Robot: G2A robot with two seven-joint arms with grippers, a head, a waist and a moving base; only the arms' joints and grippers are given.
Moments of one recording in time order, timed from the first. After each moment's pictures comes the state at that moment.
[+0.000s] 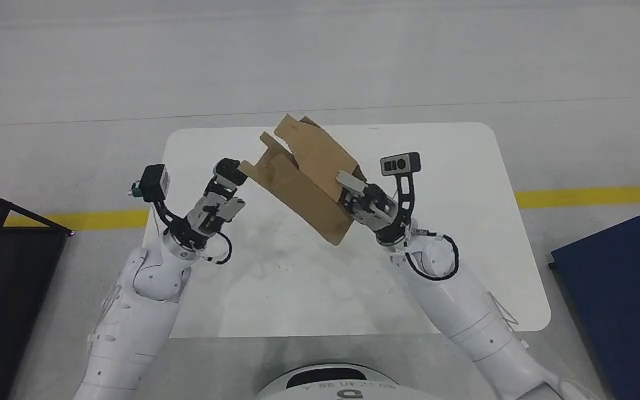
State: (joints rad) left arm 1.52 -1.12 -1.40 -1.63 0.34 -1.01 -0.02; right arm -1.33 -1.26 1.04 -1.57 0.83 -0.66 0.78
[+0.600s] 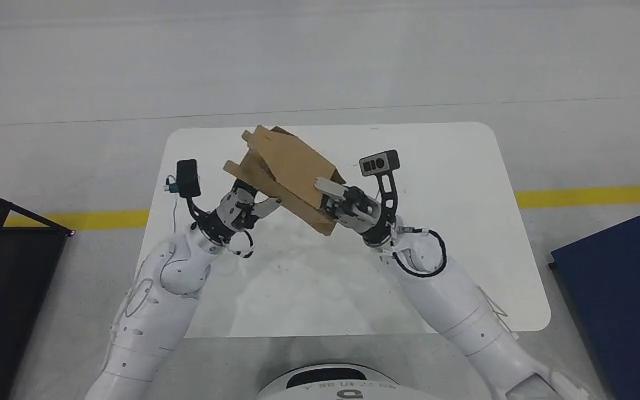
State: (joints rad) left arm 1.44 -1.16 -1.29 -1.62 0.63 -0.85 0.14; right arm -1.28 -1.28 0.97 -1.54 0.84 -0.60 0.83
